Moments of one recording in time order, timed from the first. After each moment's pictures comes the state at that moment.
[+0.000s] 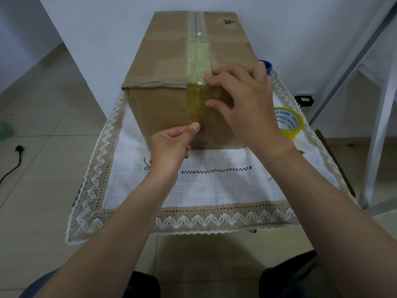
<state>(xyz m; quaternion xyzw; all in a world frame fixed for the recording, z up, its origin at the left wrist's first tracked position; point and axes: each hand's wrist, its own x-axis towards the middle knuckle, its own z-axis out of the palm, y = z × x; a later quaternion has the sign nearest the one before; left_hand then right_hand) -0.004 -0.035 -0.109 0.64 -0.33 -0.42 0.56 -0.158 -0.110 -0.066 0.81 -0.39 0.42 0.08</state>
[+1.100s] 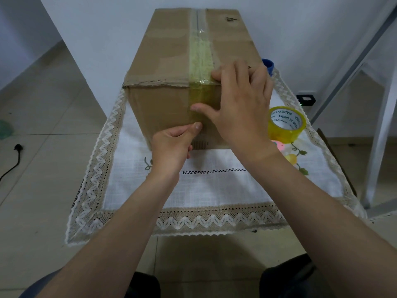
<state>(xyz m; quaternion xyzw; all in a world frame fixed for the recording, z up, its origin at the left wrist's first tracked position) -0.002 -0.038 -0.114 0.64 -0.33 -0.41 0.56 -0.132 -0.099 -0.070 0.76 -0.51 0.36 0.17</state>
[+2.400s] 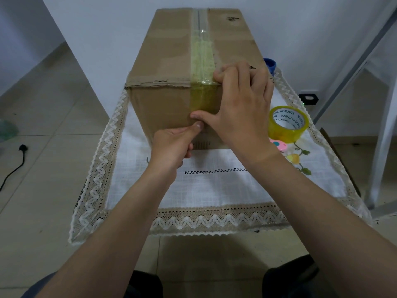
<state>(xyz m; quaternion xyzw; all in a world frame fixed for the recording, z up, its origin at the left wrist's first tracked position) 0.006 -0.036 -0.102 0.66 -0.33 -0.46 0.50 -0.131 -0.096 -0.077 0.76 -0.50 0.39 0.18</state>
